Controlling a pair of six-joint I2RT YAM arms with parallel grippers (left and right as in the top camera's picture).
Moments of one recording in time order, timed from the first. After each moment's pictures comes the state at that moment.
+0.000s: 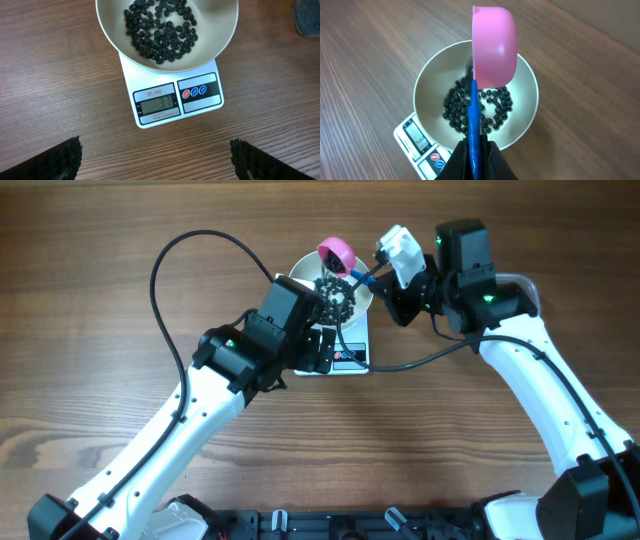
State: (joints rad) left arm -0.60 1.40 1.22 -0.85 -0.10 -0.34; right arm 0.28 1.56 1.25 -0.49 -0.45 -0.37
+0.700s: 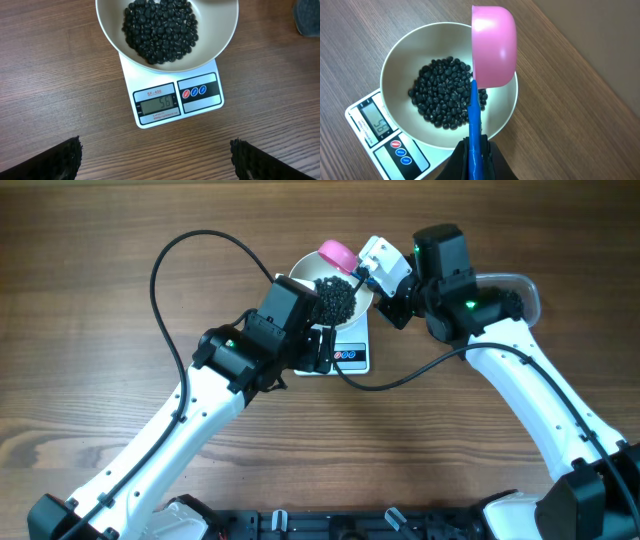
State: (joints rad) left arm -0.60 1.40 1.22 -0.85 -0.10 -0.34; right arm 0.36 1.56 1.25 -0.49 -0.23 -0.55
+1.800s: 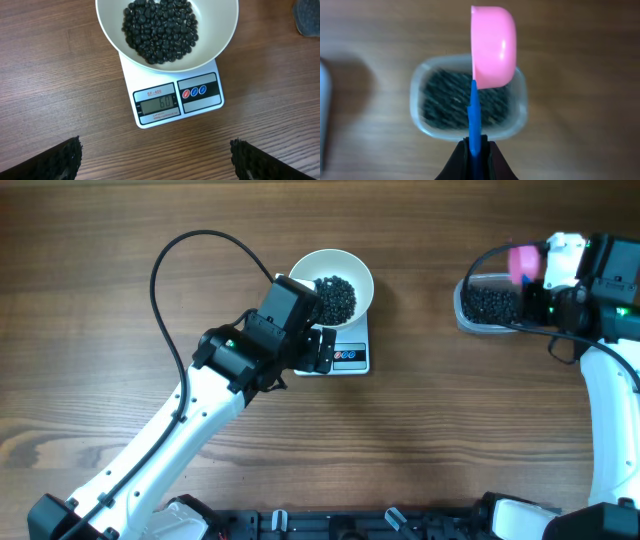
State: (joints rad) left arm -0.60 1.40 1.22 -0.85 -0.10 -0.34; right arm -0.22 1.41 1.25 -0.80 -0.02 -0.21
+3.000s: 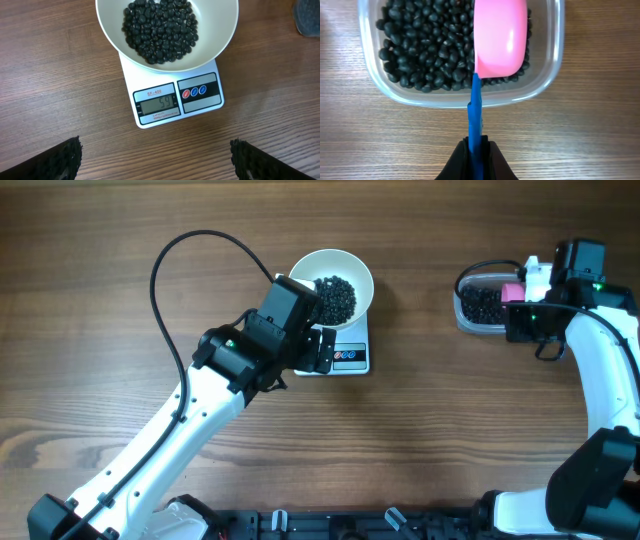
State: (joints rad) left arm -0.60 1.40 1.22 -0.85 -0.10 -0.34; right arm -0.21 1.61 1.25 -0.91 -0.02 -0.19
